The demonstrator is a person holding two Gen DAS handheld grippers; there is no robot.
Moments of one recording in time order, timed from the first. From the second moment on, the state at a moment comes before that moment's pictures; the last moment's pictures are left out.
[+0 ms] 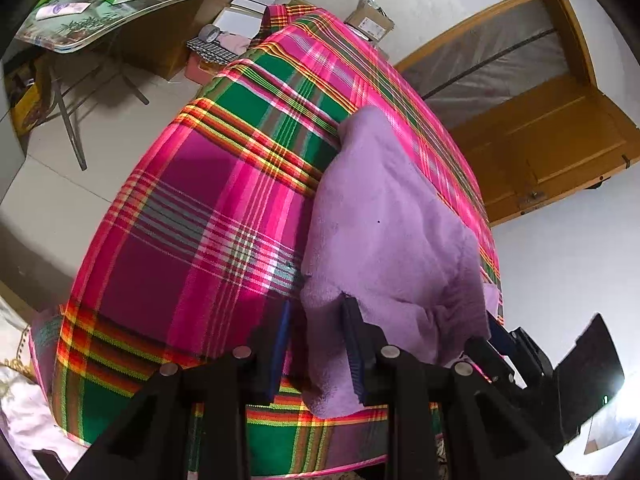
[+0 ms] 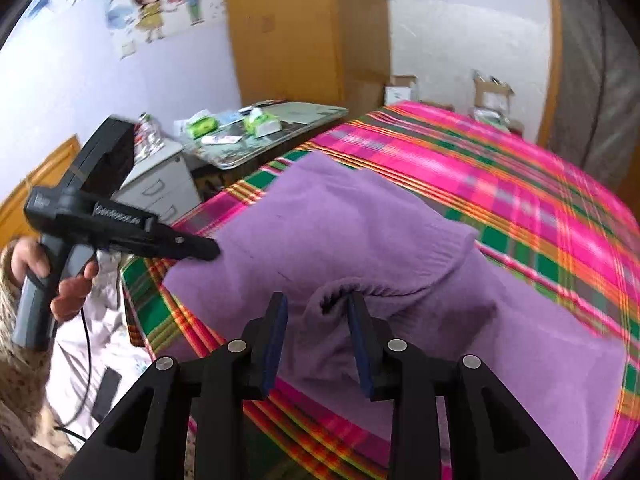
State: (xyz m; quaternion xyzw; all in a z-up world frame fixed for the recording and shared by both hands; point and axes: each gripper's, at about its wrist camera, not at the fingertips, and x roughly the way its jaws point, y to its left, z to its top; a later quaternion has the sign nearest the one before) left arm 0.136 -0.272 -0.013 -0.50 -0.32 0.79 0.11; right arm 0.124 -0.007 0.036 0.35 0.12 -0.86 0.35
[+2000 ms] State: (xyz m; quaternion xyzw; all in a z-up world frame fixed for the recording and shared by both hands) left arm 0.065 -0.290 -0.005 -0.50 -0.33 0.79 0.14; right arm 0.154 -0.129 -0.020 0.32 0.26 -0.82 0.40
